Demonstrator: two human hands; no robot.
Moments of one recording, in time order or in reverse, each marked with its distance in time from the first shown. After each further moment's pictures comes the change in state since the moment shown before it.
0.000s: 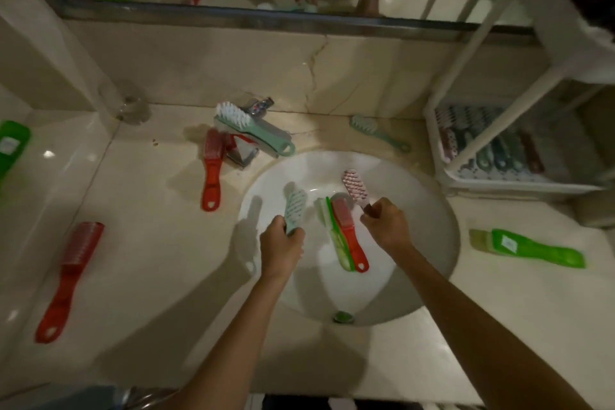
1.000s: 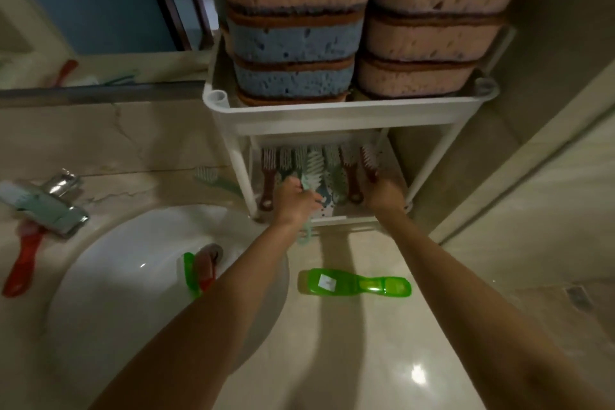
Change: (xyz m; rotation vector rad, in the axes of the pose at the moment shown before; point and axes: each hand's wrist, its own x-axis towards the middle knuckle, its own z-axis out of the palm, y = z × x) left_hand -0.054 0.230 0.292 -0.152 -0.206 0.178; right_hand 0.127 0.168 -0.266 0.049 0.337 0.055
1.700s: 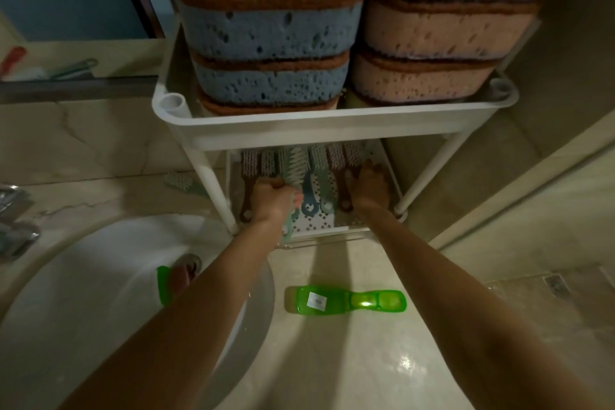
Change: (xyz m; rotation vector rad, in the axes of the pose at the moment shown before) left_hand 0.029 0.005 0.004 -0.196 0.053 -0.103; right_hand 0.037 -0.004 0.019 -0.283 -0.025 0.031
